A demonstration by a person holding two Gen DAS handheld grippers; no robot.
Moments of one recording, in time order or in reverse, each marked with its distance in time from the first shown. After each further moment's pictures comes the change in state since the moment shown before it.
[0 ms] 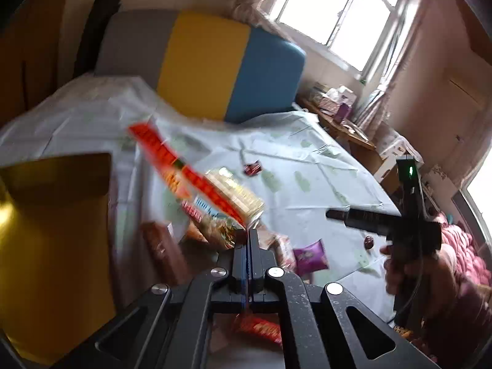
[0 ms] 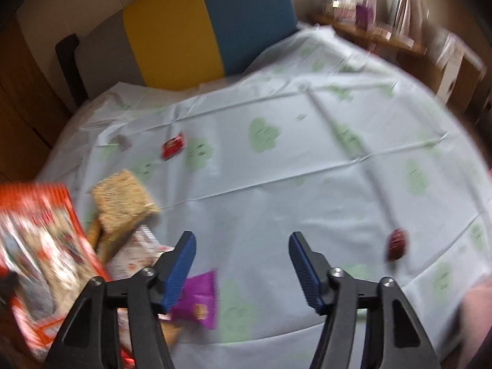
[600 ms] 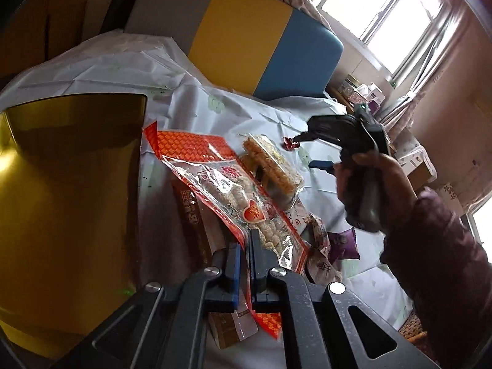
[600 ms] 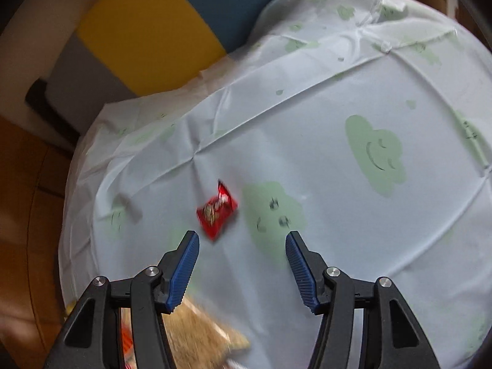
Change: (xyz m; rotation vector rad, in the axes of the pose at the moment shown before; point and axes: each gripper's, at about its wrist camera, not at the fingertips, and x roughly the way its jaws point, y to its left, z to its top) left arm 0.024 0.041 -0.022 -0.125 0.091 0.038; right arm 0.136 0.051 0.095 0.293 0.125 0.125
